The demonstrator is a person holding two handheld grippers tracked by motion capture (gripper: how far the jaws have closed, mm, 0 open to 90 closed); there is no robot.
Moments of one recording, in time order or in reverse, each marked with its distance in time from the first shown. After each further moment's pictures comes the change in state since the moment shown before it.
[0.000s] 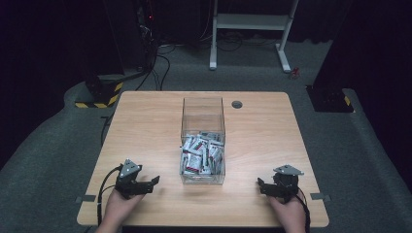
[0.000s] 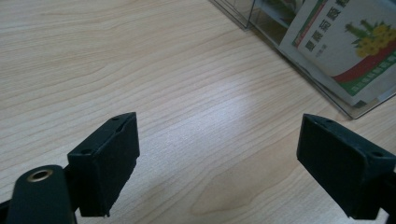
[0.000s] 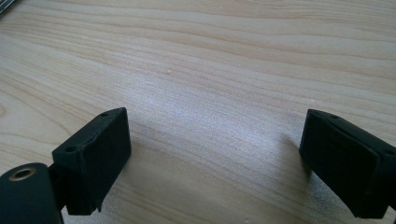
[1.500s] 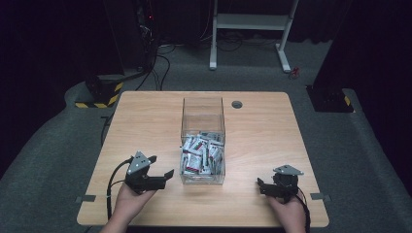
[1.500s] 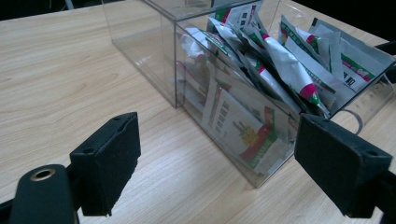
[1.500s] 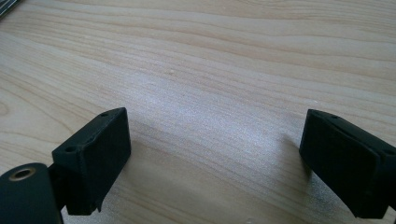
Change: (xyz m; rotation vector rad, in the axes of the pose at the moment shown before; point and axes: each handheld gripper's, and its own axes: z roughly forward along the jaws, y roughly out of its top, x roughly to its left) left arm -0.047 0.055 -0.016 -0.118 -0.100 0.076; right arm 0.001 0.000 0.000 -0.001 0.005 -0.005
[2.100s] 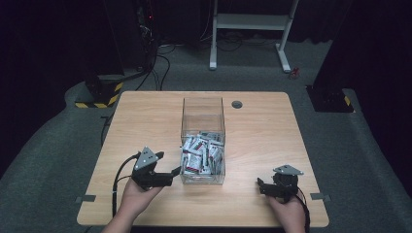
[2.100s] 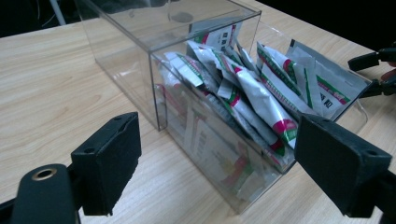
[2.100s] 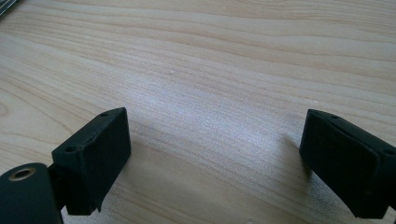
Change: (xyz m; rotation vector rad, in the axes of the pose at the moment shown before) left arm -0.013 0.021 0.008 -0.016 -0.030 0.027; right arm 0.000 0.000 0.000 -0.001 -0.003 0.000
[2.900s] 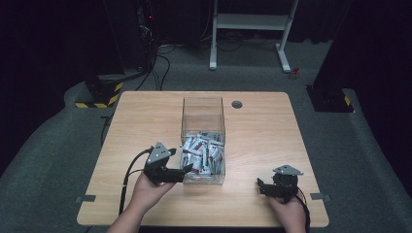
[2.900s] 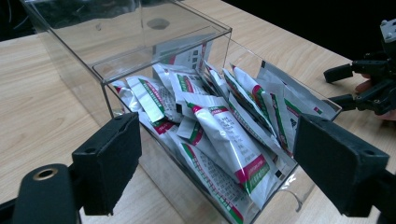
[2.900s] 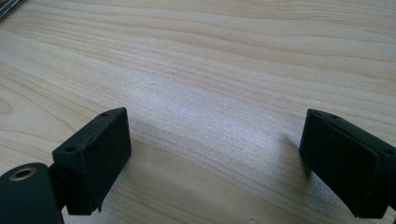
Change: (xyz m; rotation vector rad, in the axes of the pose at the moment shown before) left arm -0.017 0.022 0.021 0.005 -0.055 0.013; right arm 0.000 0.000 0.000 0.001 0.007 -0.009
